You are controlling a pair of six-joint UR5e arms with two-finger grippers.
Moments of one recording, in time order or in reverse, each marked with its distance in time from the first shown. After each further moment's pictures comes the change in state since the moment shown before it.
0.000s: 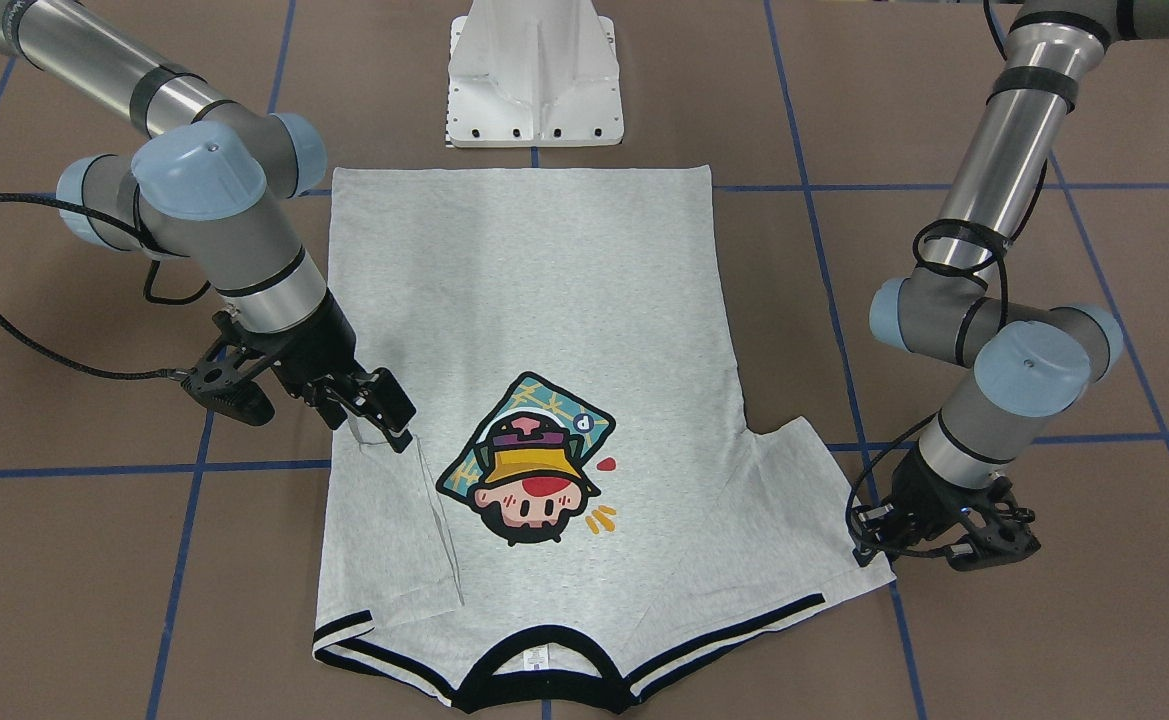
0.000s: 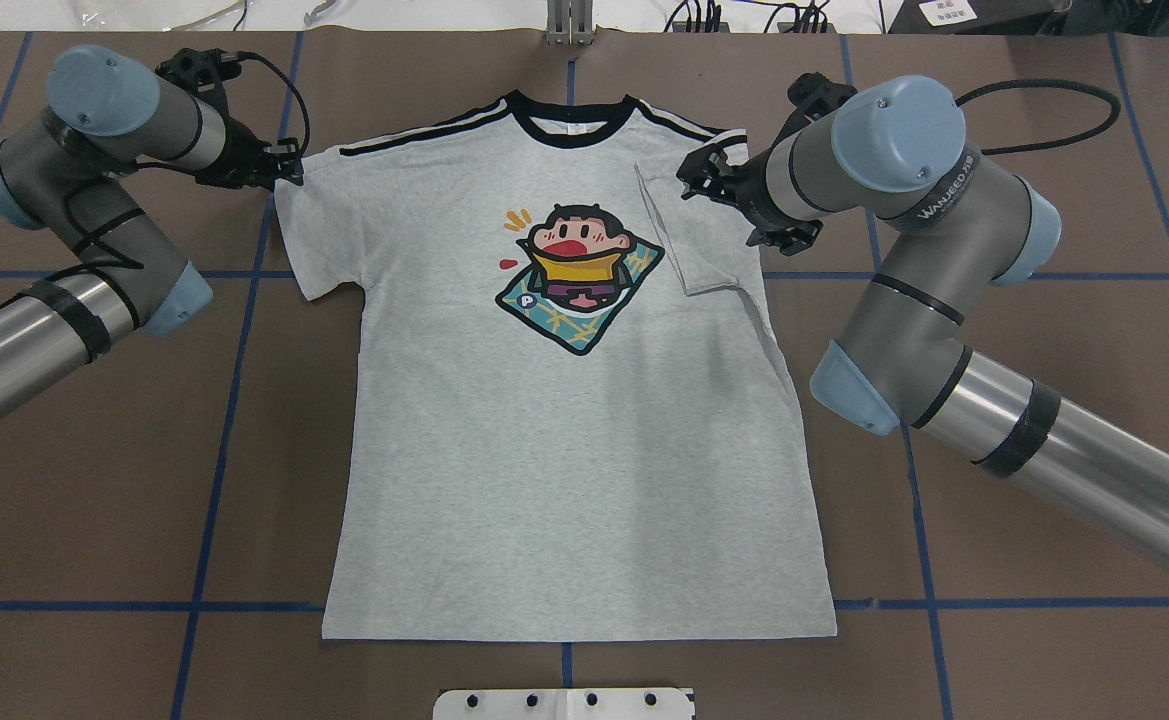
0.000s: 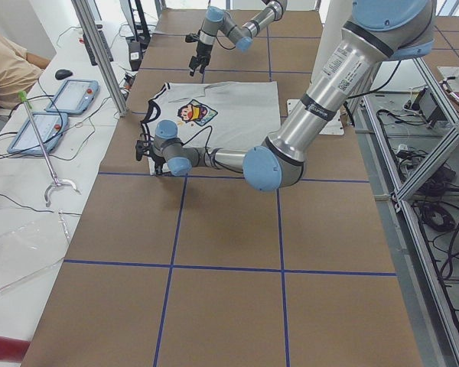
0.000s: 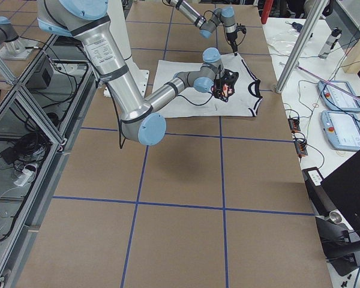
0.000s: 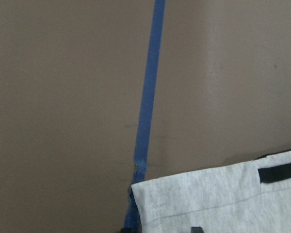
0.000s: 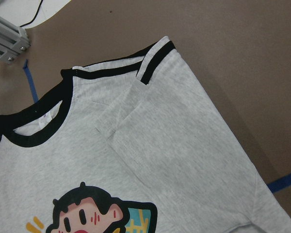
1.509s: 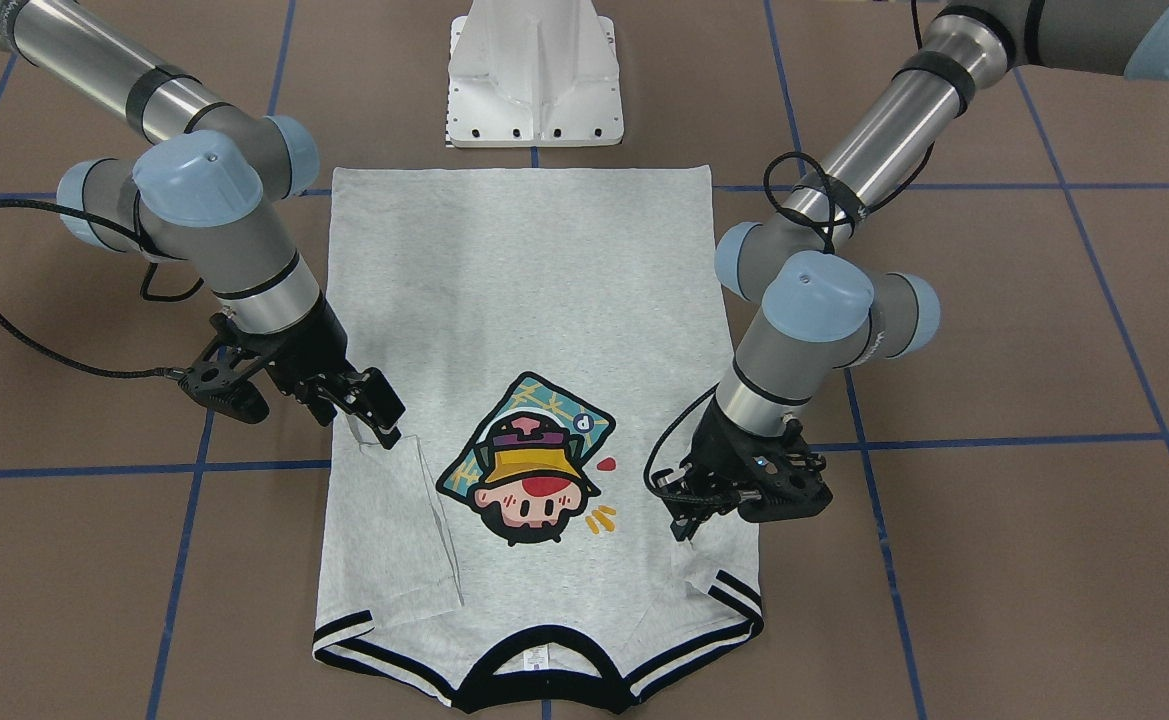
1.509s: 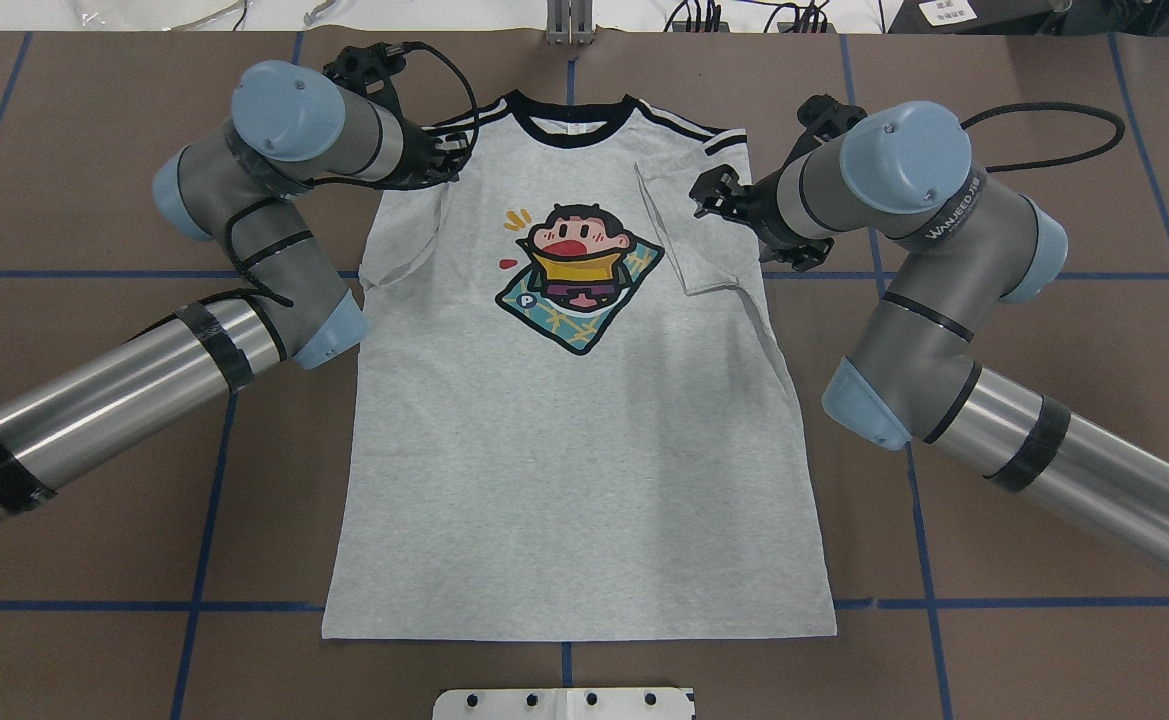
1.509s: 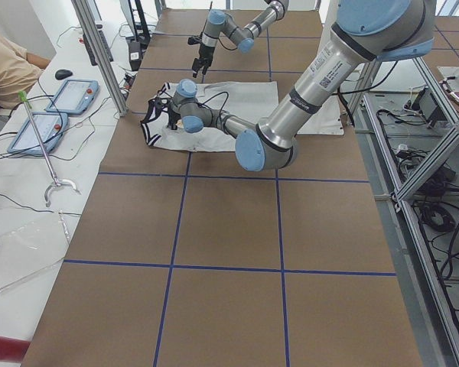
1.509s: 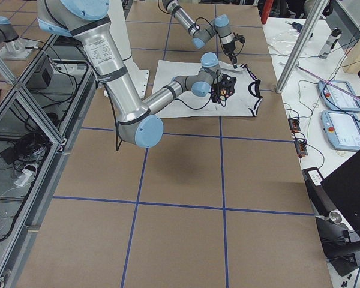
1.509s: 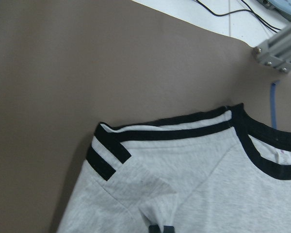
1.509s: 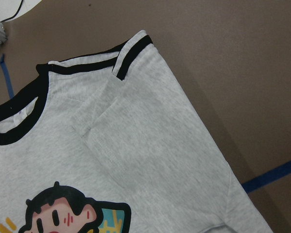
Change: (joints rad) left arm 0.167 -0.166 -0.107 0.085 0.180 -0.223; right arm -0.012 -0.038 0.004 0.009 -0.007 -0.008
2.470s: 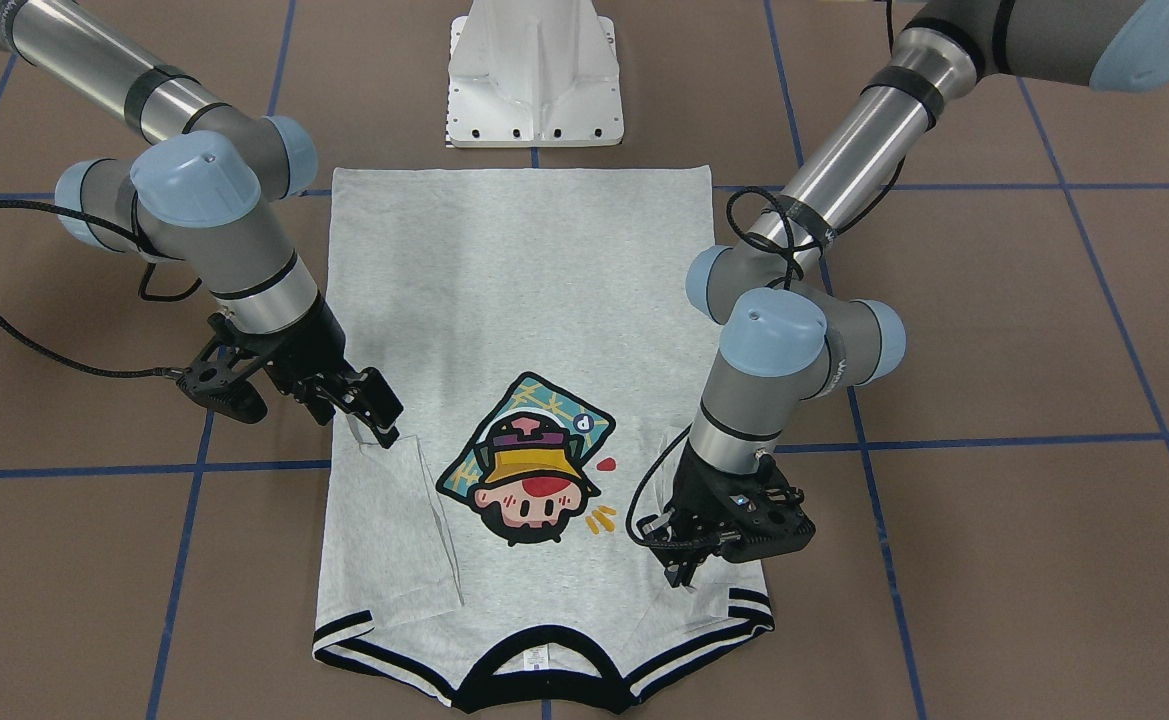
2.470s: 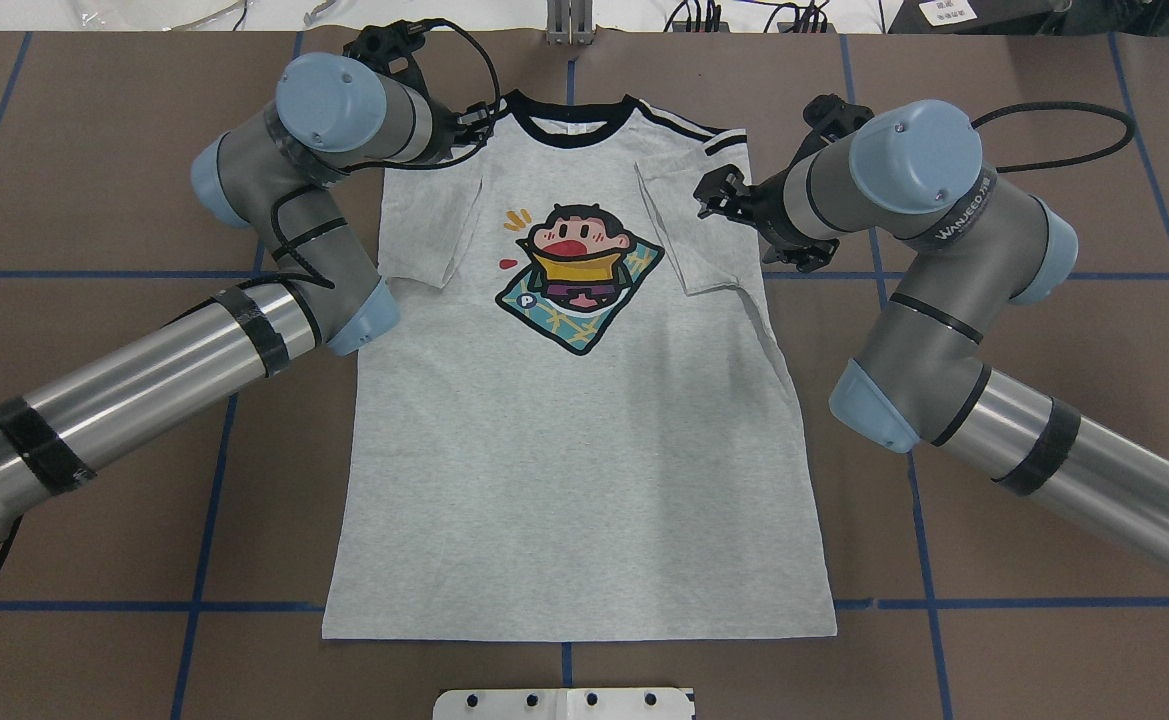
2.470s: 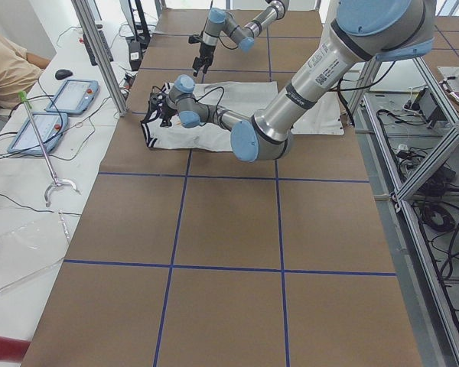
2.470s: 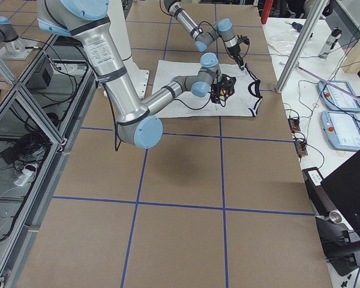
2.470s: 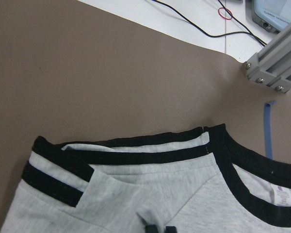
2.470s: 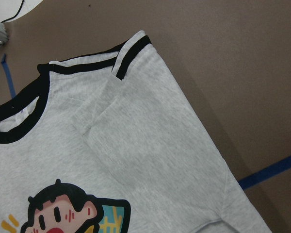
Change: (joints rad) left arm -0.004 -0.033 0.006 -0.004 0.076 -0.032; right arm 0.003 -0.026 0.041 -0.009 0.009 0.004
